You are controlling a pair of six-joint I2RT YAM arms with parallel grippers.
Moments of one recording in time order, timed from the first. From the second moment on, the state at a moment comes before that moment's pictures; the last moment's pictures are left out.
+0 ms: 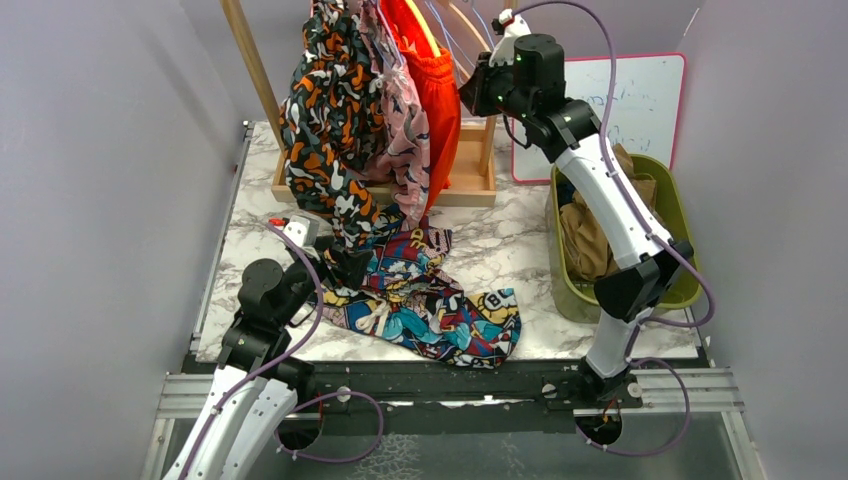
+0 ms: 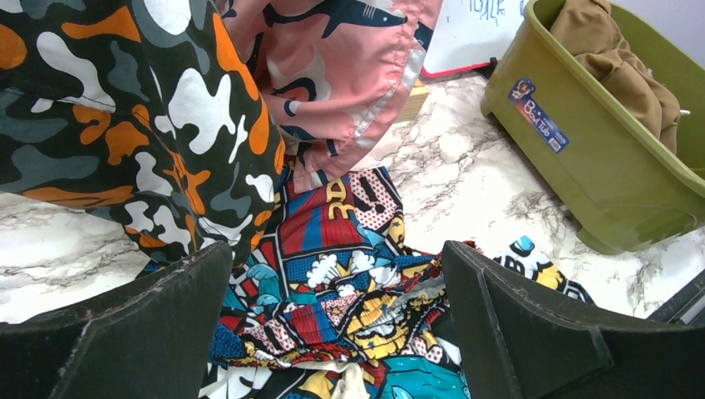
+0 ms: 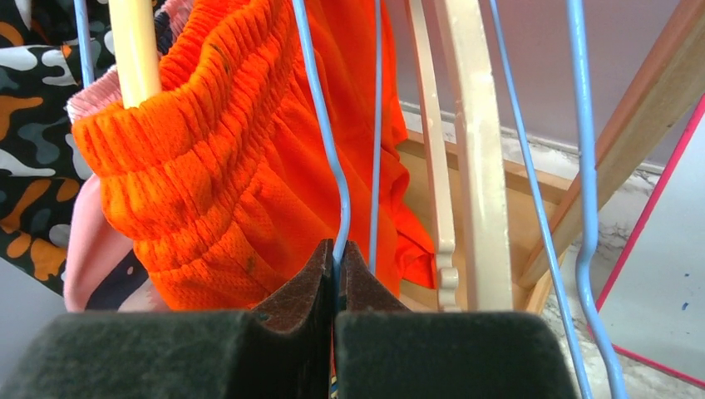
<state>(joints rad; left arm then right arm) -0.33 0.41 0.51 -0.19 0.21 -0.23 0.50 1.84 2.16 -0.56 -0.06 0.24</state>
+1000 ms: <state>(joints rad) -0.33 0.40 0.51 -0.19 0.20 -0.23 0.51 1.00 0.82 -0.02 -0.51 0.23</state>
